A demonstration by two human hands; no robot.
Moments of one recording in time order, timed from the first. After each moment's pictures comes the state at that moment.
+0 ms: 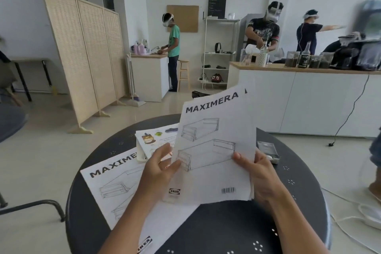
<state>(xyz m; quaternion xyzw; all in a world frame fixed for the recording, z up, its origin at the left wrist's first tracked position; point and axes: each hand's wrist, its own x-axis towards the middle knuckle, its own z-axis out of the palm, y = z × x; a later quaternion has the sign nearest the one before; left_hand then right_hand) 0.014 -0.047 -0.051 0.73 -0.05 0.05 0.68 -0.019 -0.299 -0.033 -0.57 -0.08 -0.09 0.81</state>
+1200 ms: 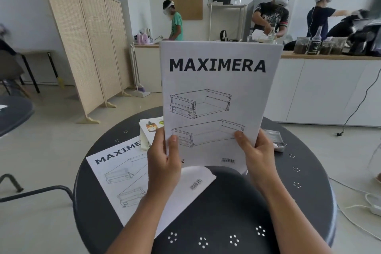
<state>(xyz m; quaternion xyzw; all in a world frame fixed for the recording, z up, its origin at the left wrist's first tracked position) -0.008 -0.070 -0.043 0.70 -0.13 0.29 0.64 -0.009 -0.278 -0.035 -0.65 -0.07 -0.29 0.70</state>
